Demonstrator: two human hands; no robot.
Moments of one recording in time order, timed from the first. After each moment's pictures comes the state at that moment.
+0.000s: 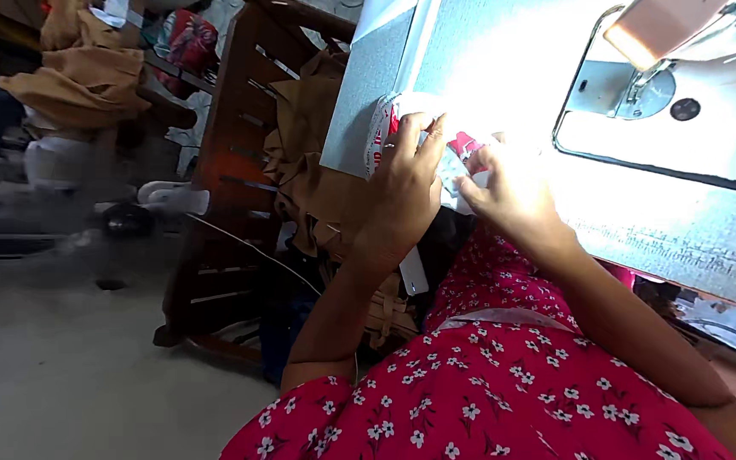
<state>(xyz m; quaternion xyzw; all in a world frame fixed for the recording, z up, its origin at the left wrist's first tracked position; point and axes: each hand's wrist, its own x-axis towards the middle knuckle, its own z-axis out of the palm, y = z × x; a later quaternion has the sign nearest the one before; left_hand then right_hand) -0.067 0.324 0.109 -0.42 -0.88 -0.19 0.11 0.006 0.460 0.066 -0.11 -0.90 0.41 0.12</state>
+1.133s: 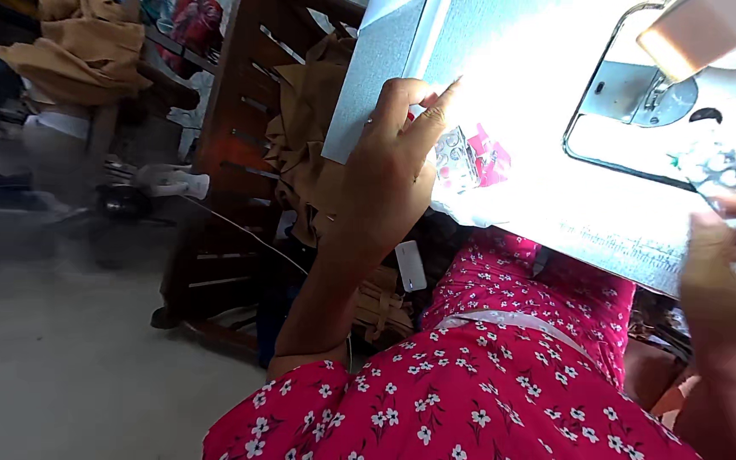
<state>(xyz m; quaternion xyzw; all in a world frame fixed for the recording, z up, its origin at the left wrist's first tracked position) -0.072 0.319 0.149 -0.45 -0.86 -0.21 0.12 0.150 0.541 0.054 -0.21 -0.89 0.28 0.28</state>
